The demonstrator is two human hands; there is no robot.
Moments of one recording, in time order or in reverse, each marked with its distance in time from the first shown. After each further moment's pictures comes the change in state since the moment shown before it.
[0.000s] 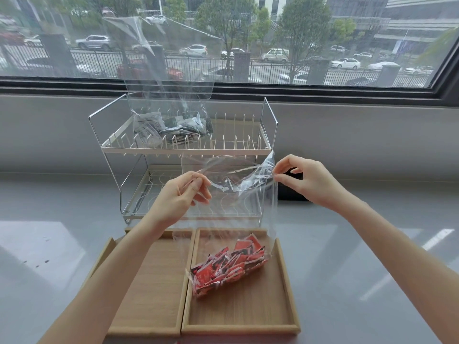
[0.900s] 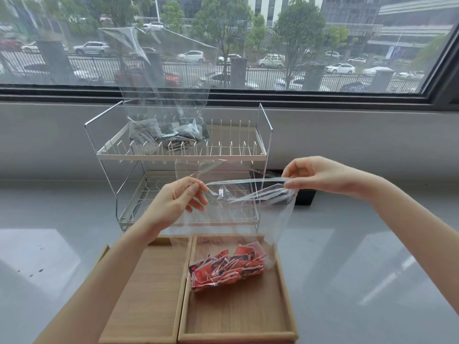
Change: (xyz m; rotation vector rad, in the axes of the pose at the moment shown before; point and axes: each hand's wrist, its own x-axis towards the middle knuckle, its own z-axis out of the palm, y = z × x) left_hand 0.005 0.002 -0.003 -0.045 -0.063 -0.029; right_hand 0.006 -0.001 -0.043 0.222 -0.354 0.176
